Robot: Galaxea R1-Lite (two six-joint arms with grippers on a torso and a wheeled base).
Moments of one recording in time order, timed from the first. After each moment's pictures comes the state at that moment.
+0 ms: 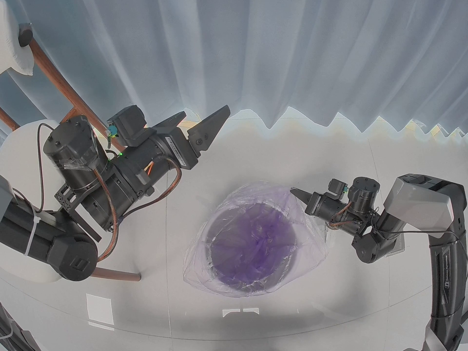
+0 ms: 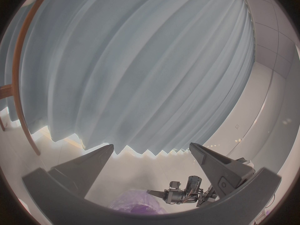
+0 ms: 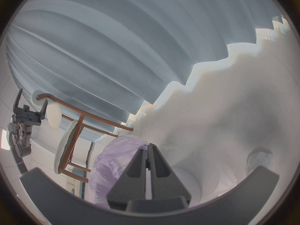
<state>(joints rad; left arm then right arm) -0.55 1.77 -0.77 -1.30 -0.11 -0.29 0.29 2.43 -0.99 -1.36 0.46 0.54</state>
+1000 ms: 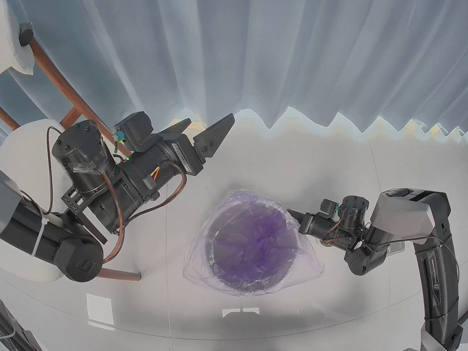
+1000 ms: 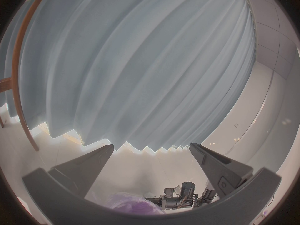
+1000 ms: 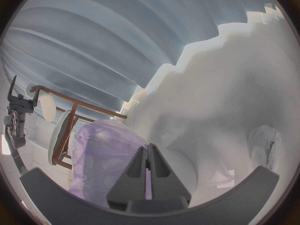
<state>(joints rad) -0.55 1.80 -0.77 -1.30 -0.12 -0.30 0.30 2.56 -1.00 -1.38 0.46 0.53</state>
